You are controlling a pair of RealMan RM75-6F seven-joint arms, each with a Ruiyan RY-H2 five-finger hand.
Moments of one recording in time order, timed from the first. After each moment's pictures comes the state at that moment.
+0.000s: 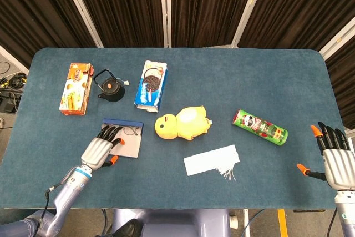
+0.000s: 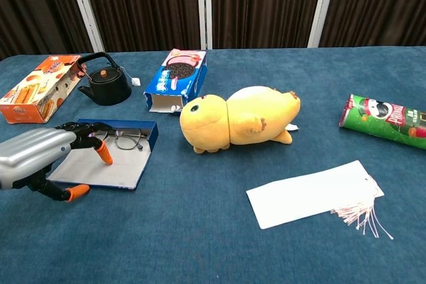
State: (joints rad) left arm -0.46 -1.68 0.01 -1.18 1.48 1.11 0.09; right arm 0.10 -1.11 0.08 -1.56 -1.46 1.45 -0.04
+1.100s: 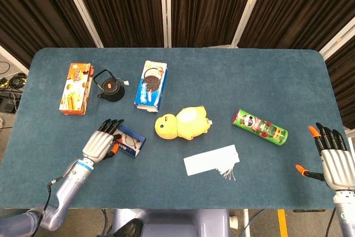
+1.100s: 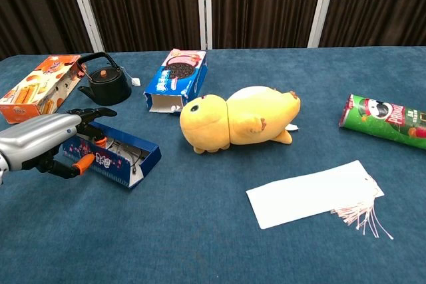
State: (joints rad) left arm -0.50 -1.66 -0.02 -1.19 1.47 1.10 0.02; right arm 0.10 -1.11 0.08 -1.57 -1.46 1.44 -0.04
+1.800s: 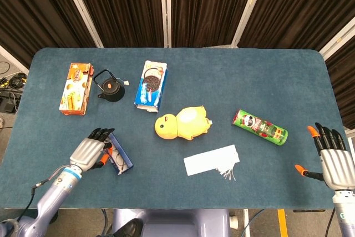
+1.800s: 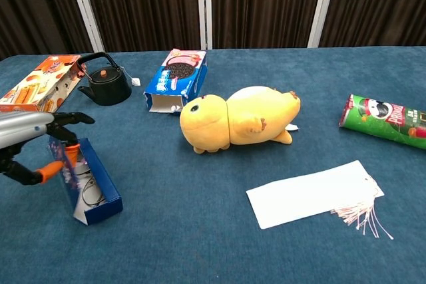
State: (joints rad) left arm -0.50 -1.37 -0.01 -1.67 1.25 0.98 0.30; right arm 0.10 -1.12 0.08 -1.56 -1.46 1.44 -0.04
